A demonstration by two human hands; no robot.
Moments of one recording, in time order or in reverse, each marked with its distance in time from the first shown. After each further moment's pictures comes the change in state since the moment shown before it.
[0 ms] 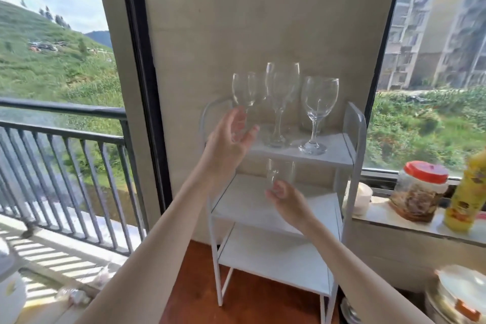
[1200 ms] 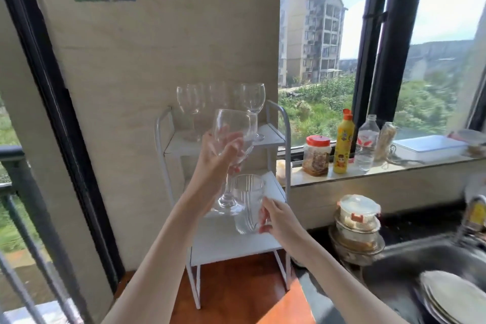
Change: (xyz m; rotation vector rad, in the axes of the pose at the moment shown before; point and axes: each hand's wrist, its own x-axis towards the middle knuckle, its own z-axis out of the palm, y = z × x) left_hand -0.048 0.019 -0.010 -0.688 -0.438 0.002; right_hand -0.129 -0.020 0.008 0.605 0.280 0.188
